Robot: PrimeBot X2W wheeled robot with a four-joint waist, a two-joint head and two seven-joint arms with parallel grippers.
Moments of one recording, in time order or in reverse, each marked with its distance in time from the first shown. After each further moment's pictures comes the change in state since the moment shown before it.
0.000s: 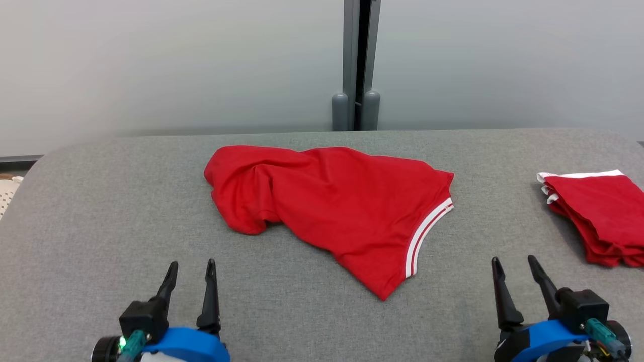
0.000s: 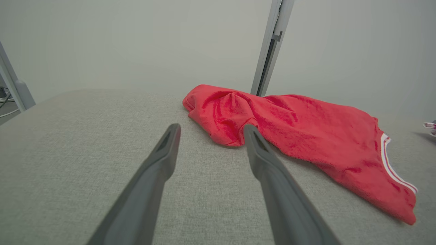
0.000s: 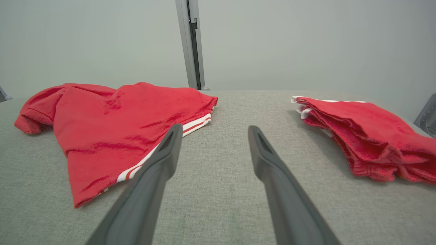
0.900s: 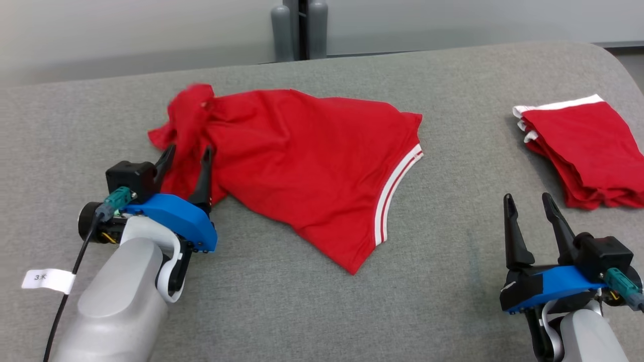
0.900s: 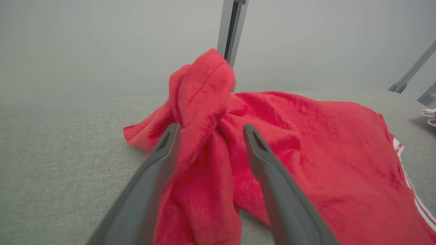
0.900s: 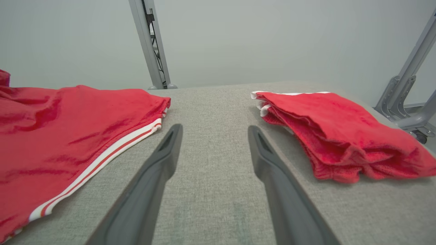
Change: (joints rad) left arm -0.554 0.090 -0.272 0.390 -0.258 -0.113 0.019; right arm -0.149 0.000 -0.026 -0.038 0.031 0.000 0.000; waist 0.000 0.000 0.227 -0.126
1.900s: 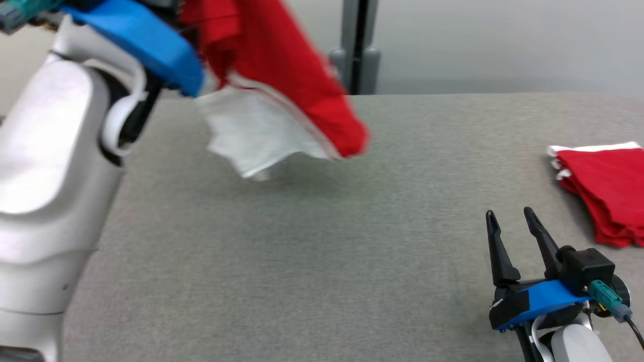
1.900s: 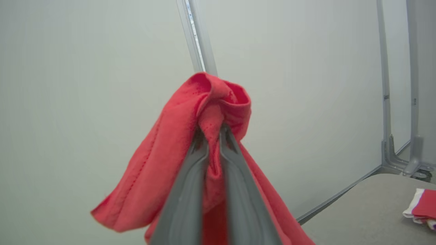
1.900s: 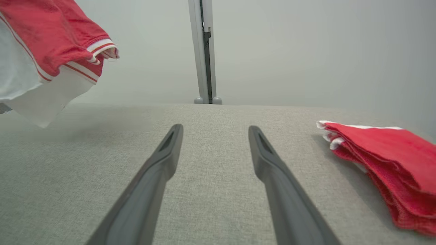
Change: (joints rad) left arm -0.381 0.130 0.003 -0.435 0.103 -0.068 0.256; right arm 0.063 0.000 0.059 -0.070 -0.012 0.000 0.046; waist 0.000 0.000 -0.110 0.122
